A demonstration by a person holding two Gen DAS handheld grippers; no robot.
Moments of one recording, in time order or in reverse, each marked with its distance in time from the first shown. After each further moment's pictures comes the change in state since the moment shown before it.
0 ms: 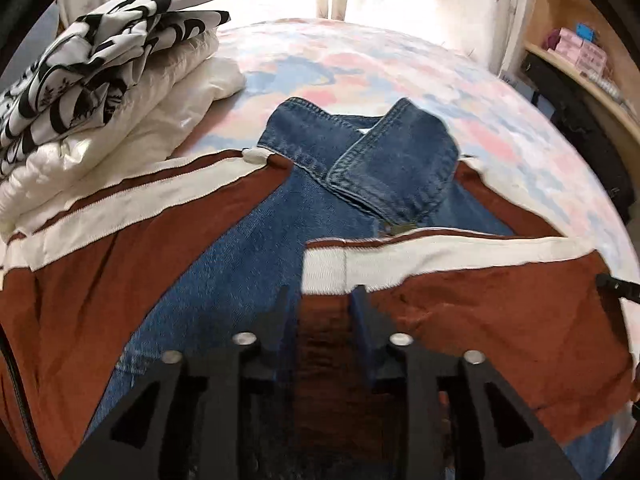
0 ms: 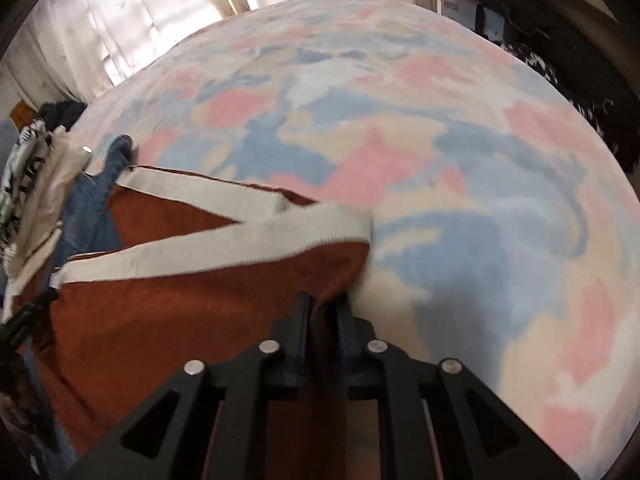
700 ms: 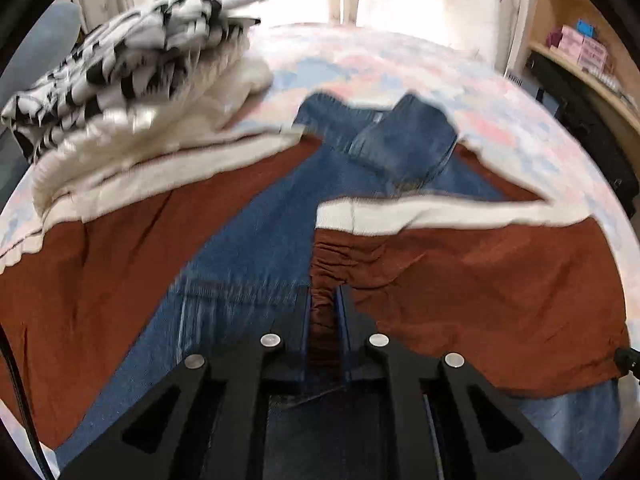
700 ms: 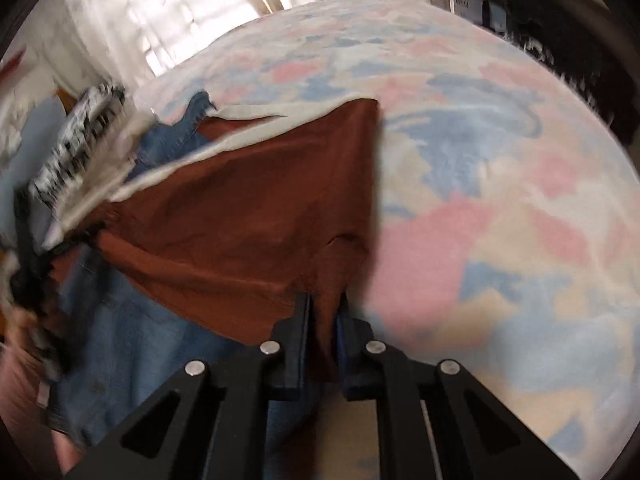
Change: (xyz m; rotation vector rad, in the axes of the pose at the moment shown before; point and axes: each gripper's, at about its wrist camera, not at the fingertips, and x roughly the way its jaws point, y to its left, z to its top) left arm -0.031 0.011 -0.046 0.005 0.011 0.083; right arm -0.046 0.014 -0.116 -0.076 0.047 0.004
